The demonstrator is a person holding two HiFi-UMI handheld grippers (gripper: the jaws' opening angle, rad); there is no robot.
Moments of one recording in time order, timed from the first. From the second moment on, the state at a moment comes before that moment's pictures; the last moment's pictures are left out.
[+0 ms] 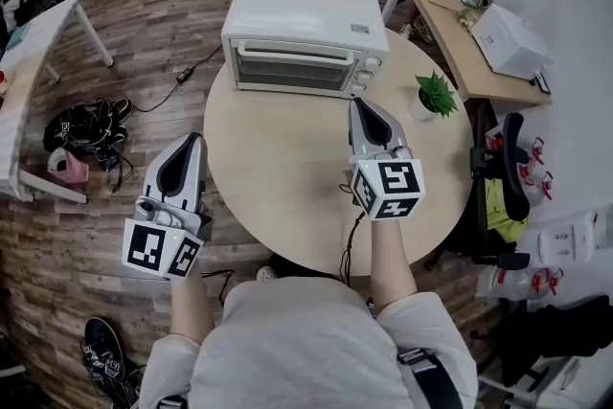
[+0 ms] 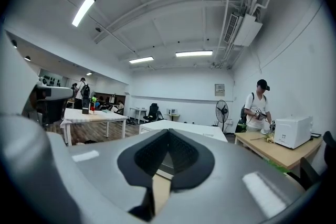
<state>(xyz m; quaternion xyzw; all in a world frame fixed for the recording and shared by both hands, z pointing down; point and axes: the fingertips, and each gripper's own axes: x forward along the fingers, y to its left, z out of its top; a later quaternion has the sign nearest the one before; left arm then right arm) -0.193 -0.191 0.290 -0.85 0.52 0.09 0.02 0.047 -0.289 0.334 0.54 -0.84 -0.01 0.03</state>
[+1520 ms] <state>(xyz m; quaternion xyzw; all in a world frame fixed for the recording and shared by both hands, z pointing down) -0.166 -0.113 0.285 -0.86 0.50 0.09 0.03 0.064 -0.141 0.307 0.55 -0.83 -0.06 -0.03</state>
